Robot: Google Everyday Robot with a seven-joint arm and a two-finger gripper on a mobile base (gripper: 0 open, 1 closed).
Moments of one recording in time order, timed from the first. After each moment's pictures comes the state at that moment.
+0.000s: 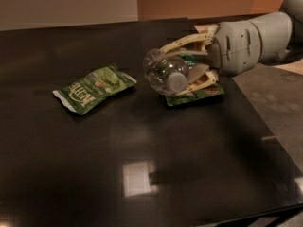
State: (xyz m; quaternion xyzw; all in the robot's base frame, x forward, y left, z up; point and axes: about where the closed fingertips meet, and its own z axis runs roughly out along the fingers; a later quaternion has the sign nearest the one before) arm 0.427 -0.034 1.017 -0.75 0.06 0.24 0.61
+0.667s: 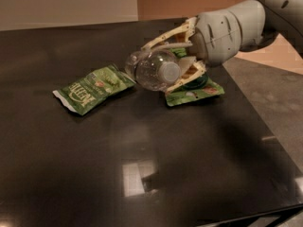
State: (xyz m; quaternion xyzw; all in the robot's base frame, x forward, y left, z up) arm 0.422 -0.013 1.028 -0.75 0.02 0.34 0.57
